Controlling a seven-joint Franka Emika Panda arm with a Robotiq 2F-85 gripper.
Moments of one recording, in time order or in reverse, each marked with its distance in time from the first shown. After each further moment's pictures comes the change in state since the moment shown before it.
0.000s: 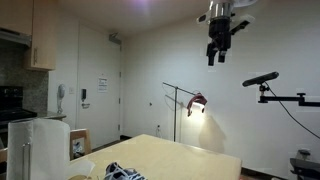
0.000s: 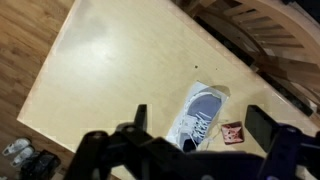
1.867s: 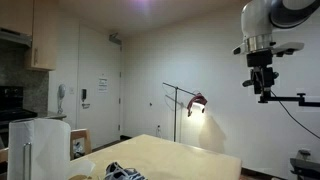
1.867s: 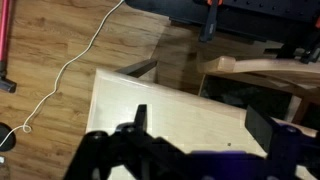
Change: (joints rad) arm -0.174 -0.268 -0.017 -0.503 -0.224 0.100 0.349
